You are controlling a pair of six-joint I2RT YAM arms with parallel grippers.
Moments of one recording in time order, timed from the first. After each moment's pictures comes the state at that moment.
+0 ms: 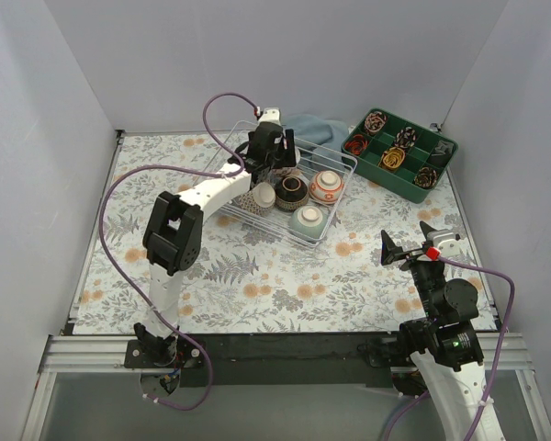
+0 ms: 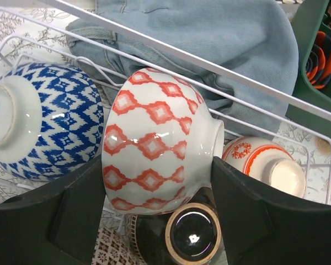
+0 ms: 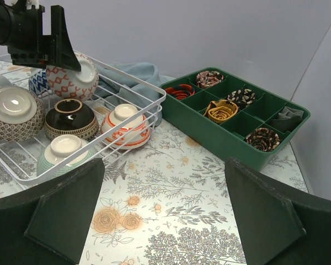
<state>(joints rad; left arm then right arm) -0.57 2.12 1.75 -0.11 -0.27 -0.41 0.28 0.00 0.31 -0.14 0.04 -0.08</state>
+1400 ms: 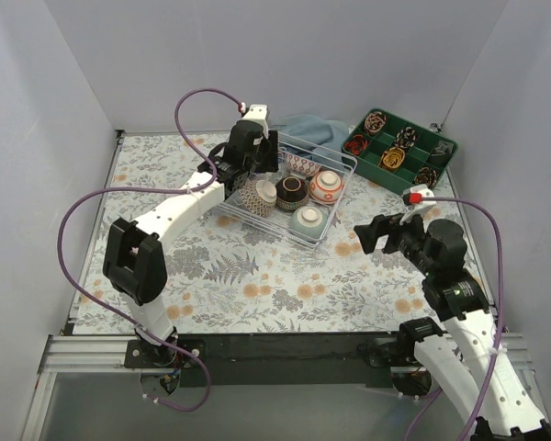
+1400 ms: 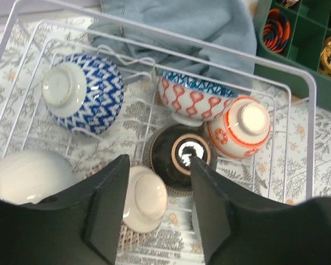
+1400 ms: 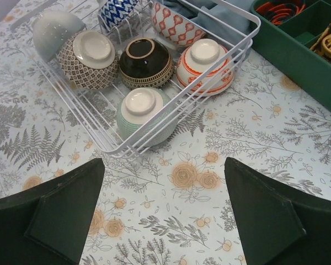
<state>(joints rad) -0.58 1.77 1.55 -0.23 -0.20 -0.29 0.29 0.52 0.61 -0.32 -0.20 0.15</state>
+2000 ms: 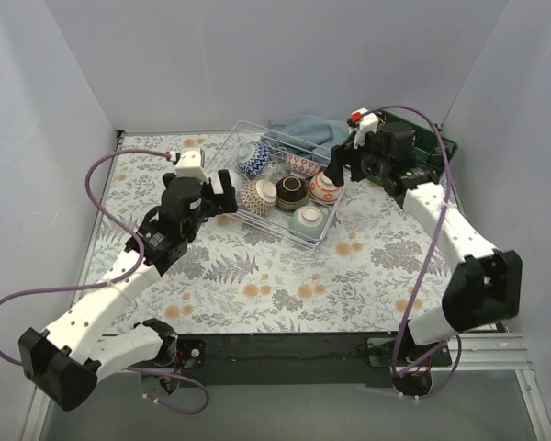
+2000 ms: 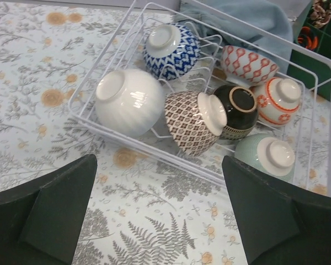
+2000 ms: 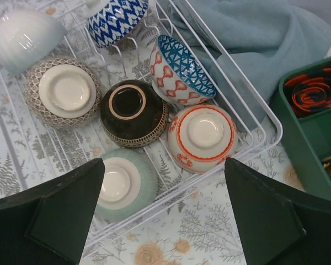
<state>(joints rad) -0.58 1.05 0.99 -0.27 -0.39 -0.34 0.29 1.42 1.22 -0.25 -0.35 -0.06</state>
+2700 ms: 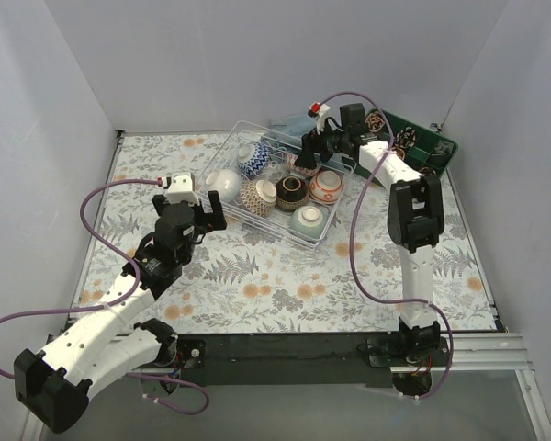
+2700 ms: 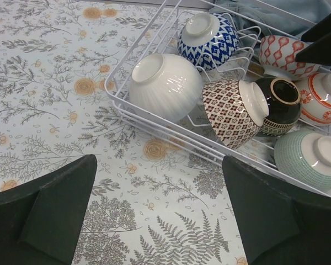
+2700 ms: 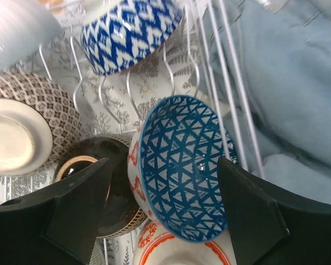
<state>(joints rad) -0.58 0.86 0.72 -0.15 -0.51 -0.28 0.29 2.23 1.91 -0.29 -0.73 -0.23</state>
